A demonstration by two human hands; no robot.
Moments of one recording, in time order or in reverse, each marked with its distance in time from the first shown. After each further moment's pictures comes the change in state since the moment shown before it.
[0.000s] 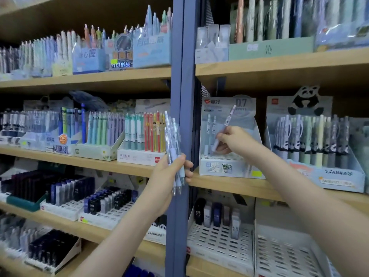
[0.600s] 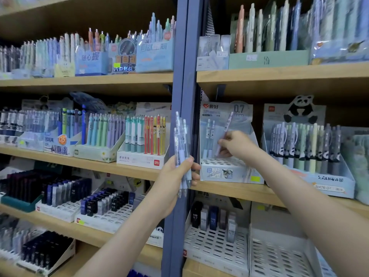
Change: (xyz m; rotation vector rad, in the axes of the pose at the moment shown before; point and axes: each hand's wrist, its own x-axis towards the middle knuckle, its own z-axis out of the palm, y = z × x) left_hand -0.008 0.005 0.013 -0.004 -0.070 -0.010; right_hand 0.010 0.007 -0.004 -0.117 0.060 0.027
